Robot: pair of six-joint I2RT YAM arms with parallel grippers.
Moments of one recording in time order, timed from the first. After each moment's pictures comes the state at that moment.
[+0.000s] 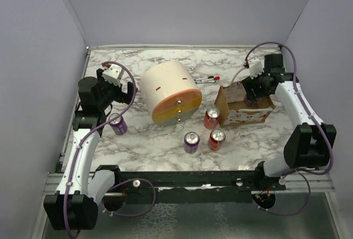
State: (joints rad) left arm 0.00 0.92 0.83 -0.17 0.43 0.17; right arm 0.00 1.48 1.24 -0.75 -0.10 -0.52
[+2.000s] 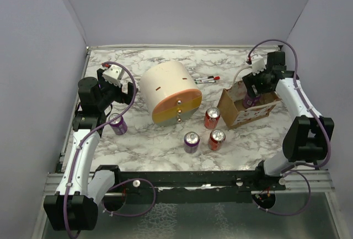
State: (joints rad) left arm 0.00 0.92 0.83 -0.17 0.45 0.16; right arm -0.05 1.57 1.26 -0.65 -0.13 -0.52
